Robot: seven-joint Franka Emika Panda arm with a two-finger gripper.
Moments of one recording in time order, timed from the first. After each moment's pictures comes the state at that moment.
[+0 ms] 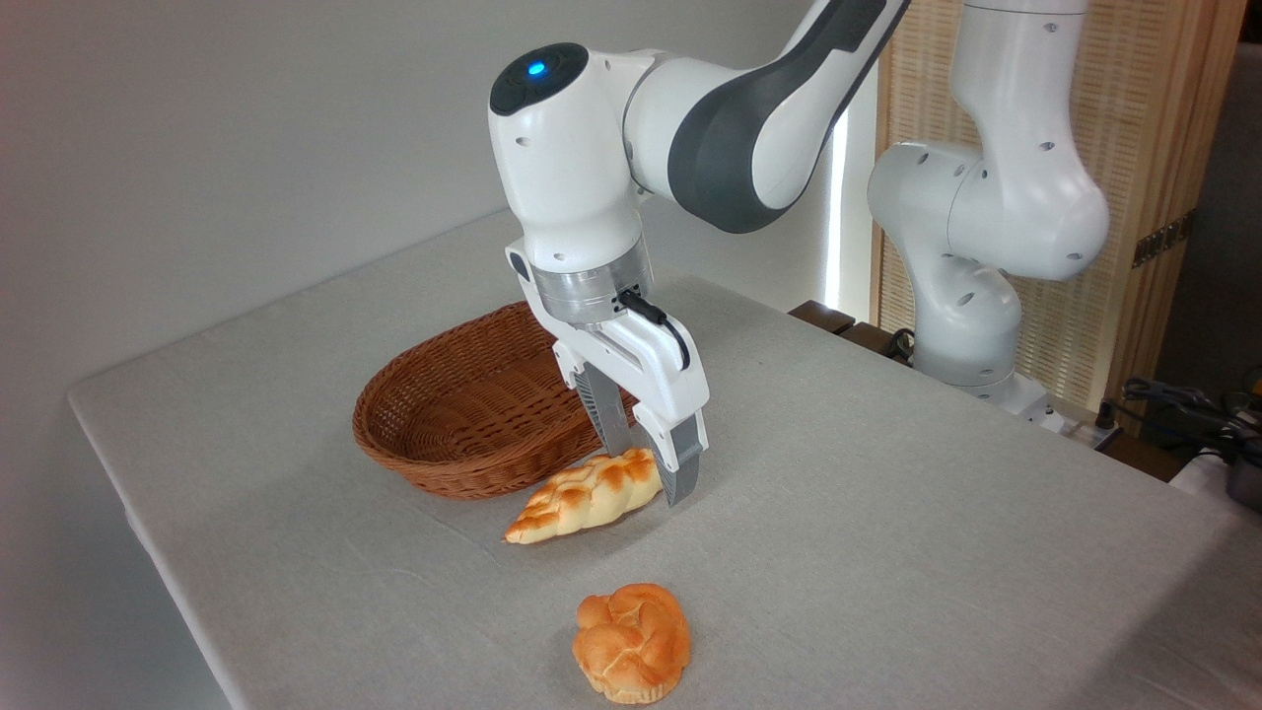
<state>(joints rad) 0.00 -0.19 -0.05 -2.28 -0.06 1.96 0.82</state>
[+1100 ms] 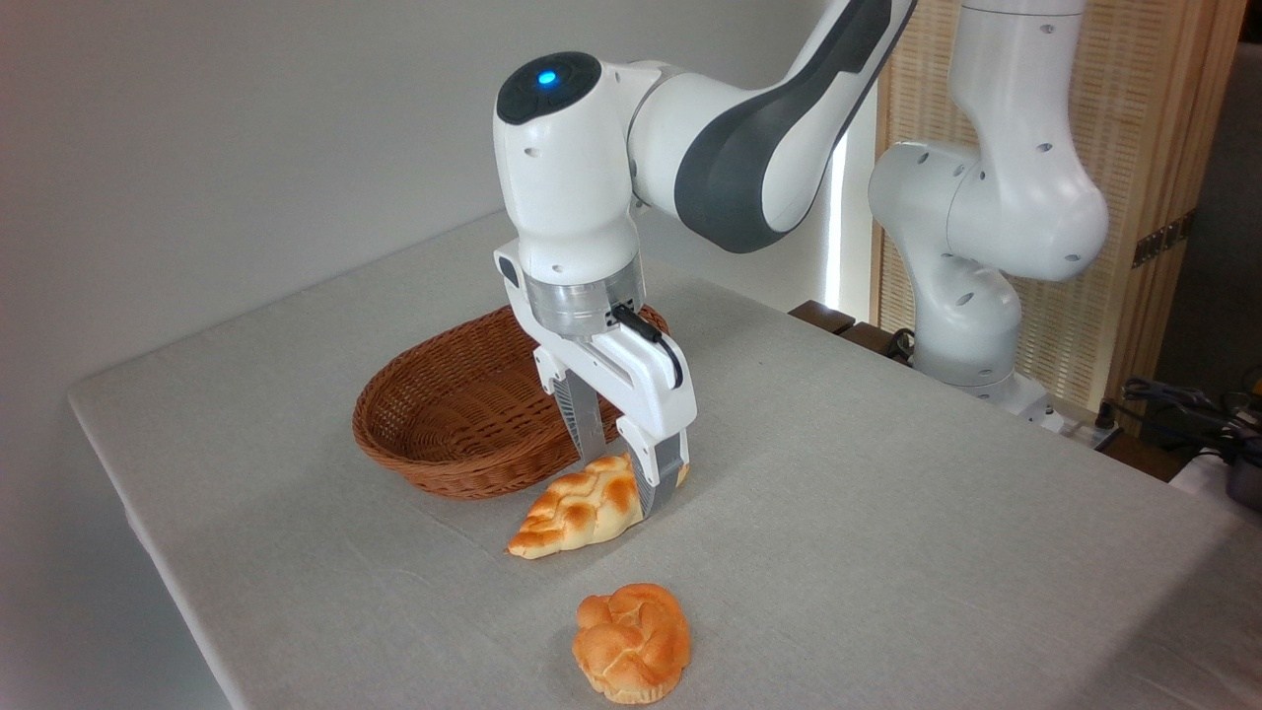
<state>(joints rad) -0.02 -0.16 -0.01 -2.27 -0.13 2.02 0.85</state>
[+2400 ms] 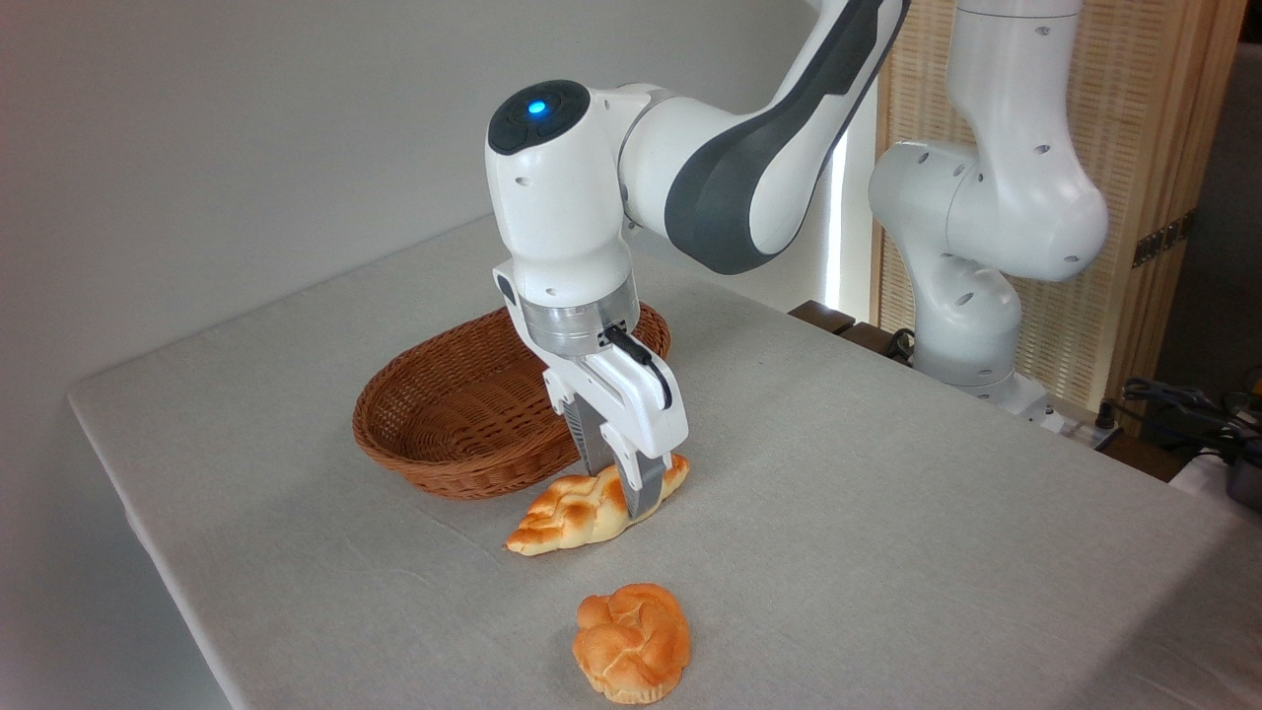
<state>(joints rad) -0.03 -0.13 -0.01 -2.27 -0.13 2.04 0.88</state>
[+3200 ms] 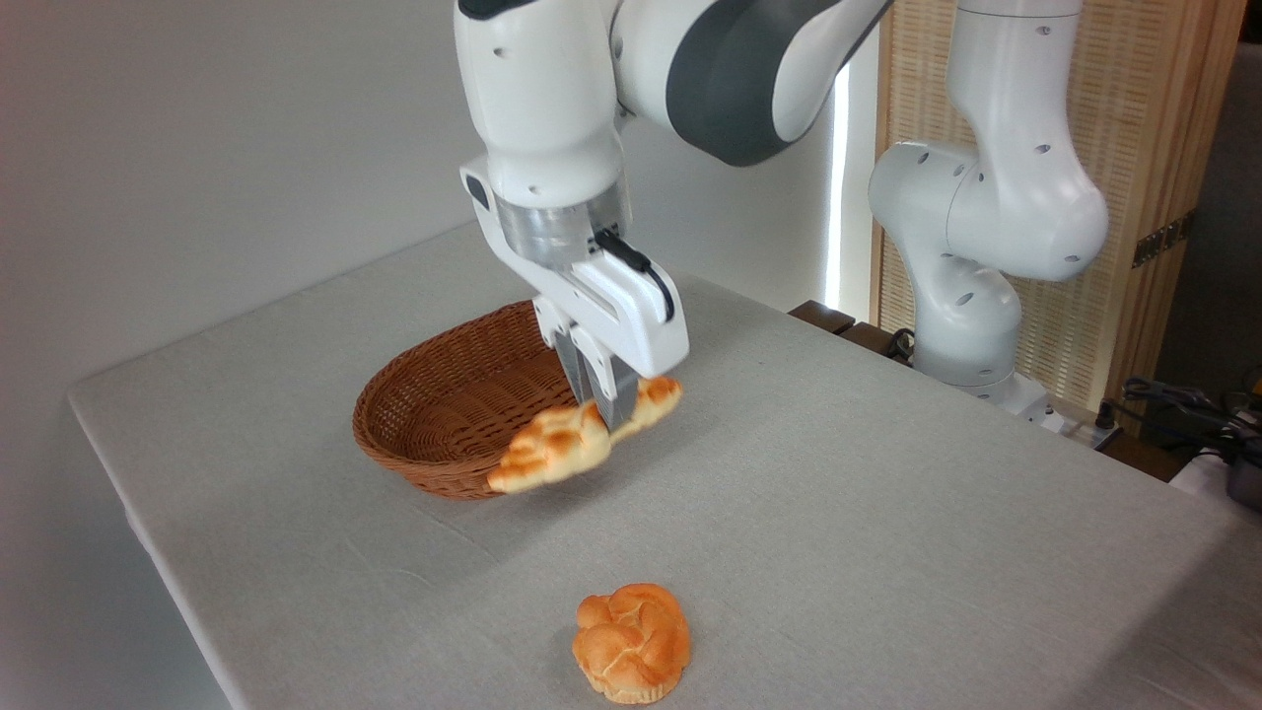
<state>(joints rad) -0.03 -0.13 0.05 -2.00 -0.22 1.72 0.88</state>
